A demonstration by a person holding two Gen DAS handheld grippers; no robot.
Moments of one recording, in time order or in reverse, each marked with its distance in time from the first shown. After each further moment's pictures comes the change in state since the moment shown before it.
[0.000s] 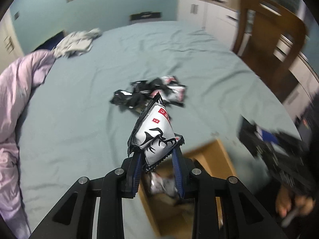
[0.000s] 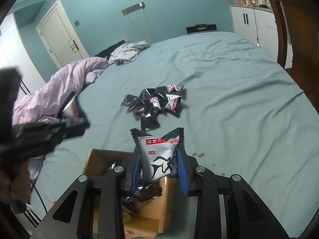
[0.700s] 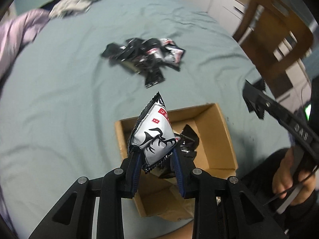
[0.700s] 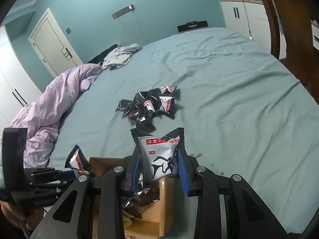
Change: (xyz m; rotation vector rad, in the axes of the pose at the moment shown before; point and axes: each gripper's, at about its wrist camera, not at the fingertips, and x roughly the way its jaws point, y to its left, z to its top) left arm 0.043 0.022 -0.038 -0.191 0.178 -0.142; right arm 0.004 -0.012 0.005 0.076 0.003 -0.005
